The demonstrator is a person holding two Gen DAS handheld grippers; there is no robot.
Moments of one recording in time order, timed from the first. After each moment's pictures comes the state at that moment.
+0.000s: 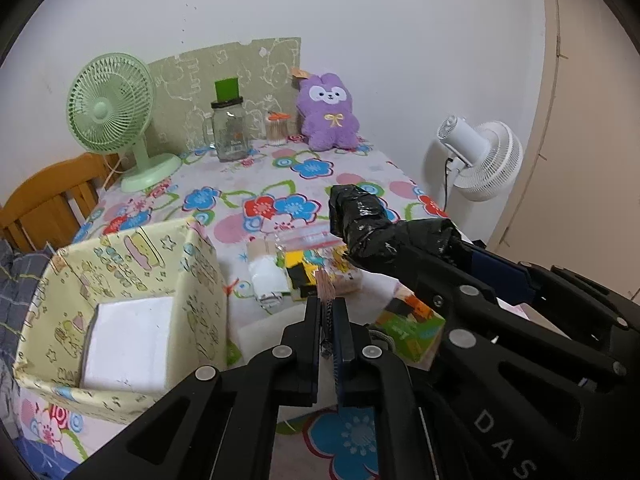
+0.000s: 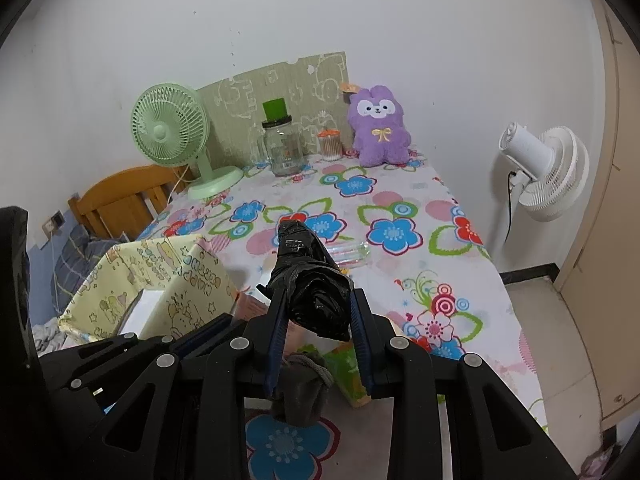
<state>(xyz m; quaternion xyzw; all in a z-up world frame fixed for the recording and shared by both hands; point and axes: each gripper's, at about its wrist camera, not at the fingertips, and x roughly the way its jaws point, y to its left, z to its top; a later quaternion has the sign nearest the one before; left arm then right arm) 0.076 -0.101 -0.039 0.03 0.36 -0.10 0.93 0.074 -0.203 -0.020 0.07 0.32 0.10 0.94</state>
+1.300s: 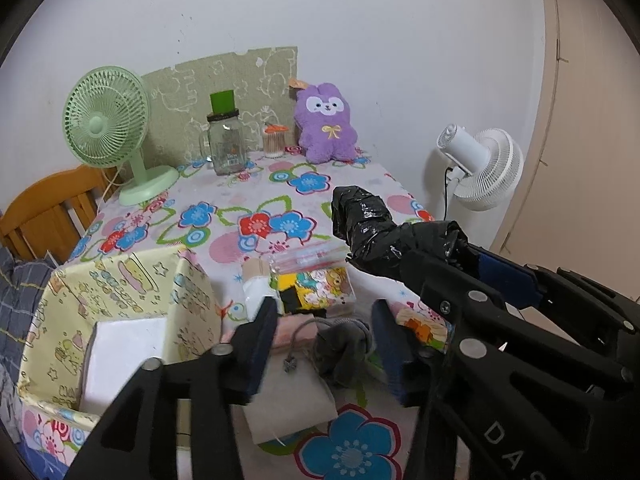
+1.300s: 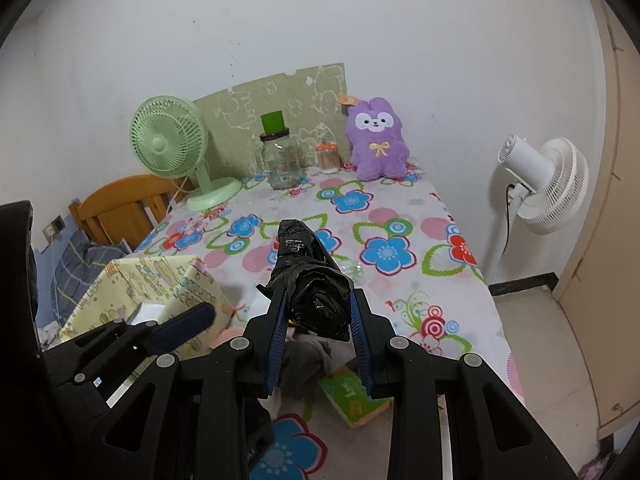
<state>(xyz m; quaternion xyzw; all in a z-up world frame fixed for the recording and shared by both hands) 0.090 -0.113 -0.033 0.04 0.35 -0.10 0.93 0.082 -0.215 -0.010 0.06 0.31 0.10 0.94</state>
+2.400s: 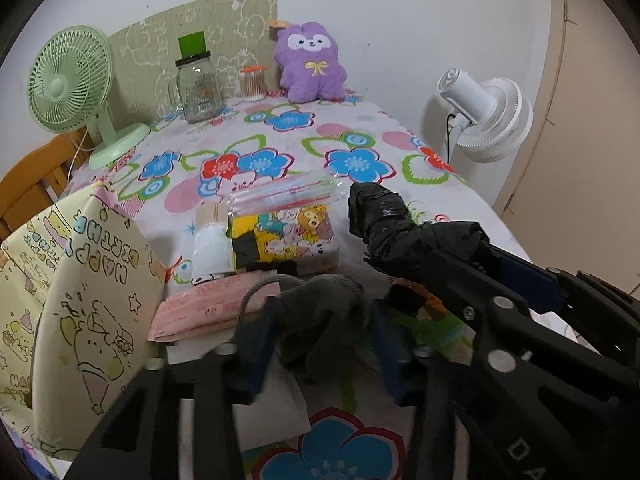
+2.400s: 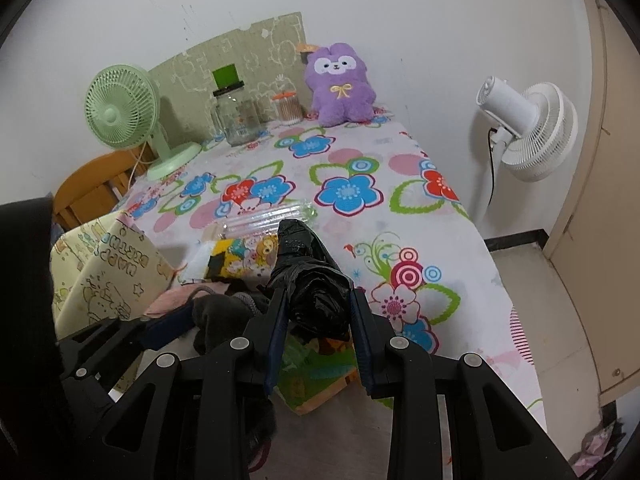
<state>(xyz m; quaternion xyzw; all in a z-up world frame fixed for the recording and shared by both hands) 0.122 -0.136 -0.099 0.05 0.42 -0.11 0.90 0.105 -0.240 -0.076 0.08 0.37 0.06 0.92</state>
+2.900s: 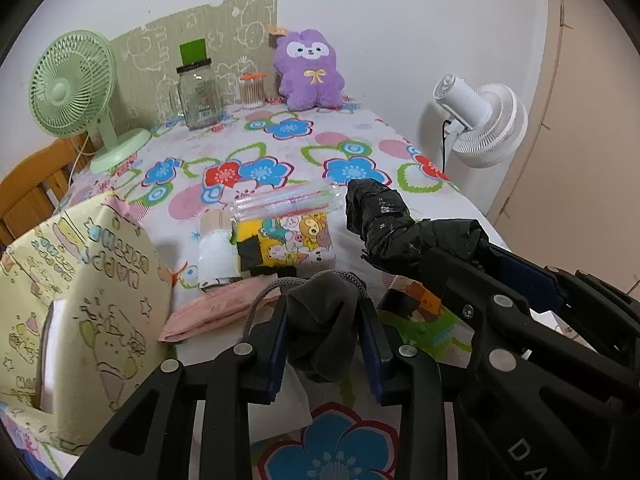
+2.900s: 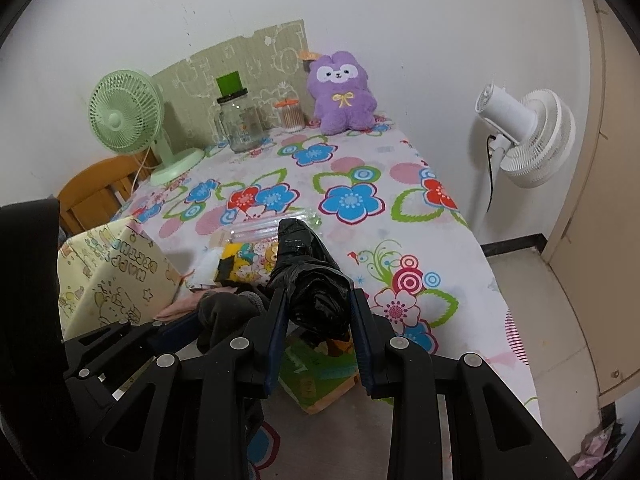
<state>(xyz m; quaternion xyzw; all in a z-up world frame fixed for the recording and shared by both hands) 0.114 -0.132 -0.083 0.05 0.41 -0.12 0.90 0.100 -0.237 -0.065 0.08 0.36 0.06 0.93</state>
